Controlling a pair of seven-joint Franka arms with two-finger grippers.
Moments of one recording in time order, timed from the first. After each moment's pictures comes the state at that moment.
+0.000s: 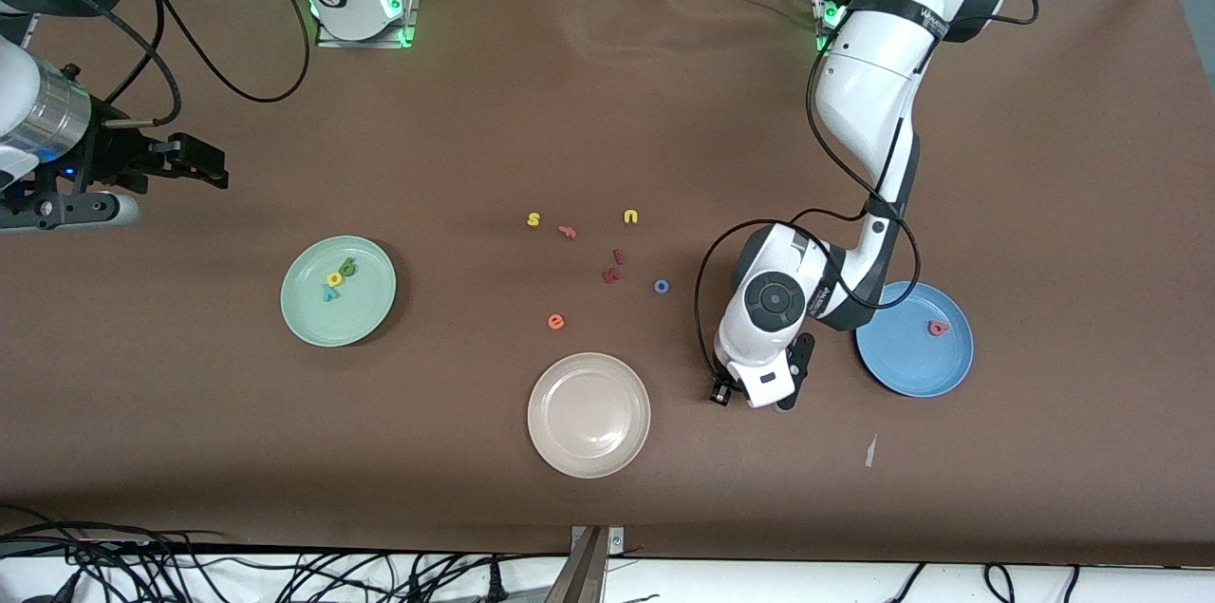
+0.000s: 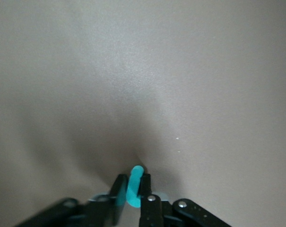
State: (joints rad) left arm -0.45 1.07 0.04 -1.09 -0.02 2.27 -1.59; right arm 0.11 0.15 -0.04 -1.50 0.01 1.54 -0.01
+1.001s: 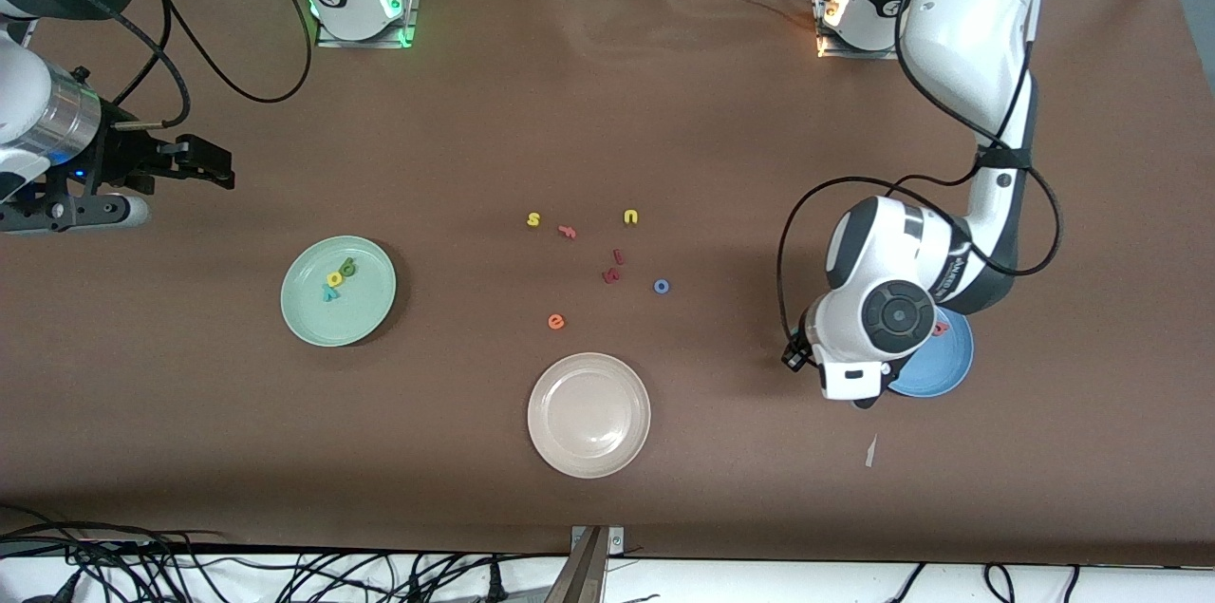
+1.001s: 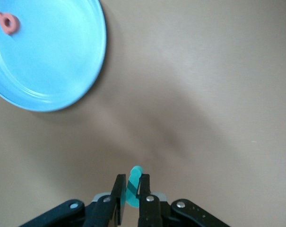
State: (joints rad) left arm -0.32 0.78 0.06 -1.24 -0.07 1.85 -1.06; right arm 0.12 0.16 -0.04 -1.50 0.01 1.54 0.00
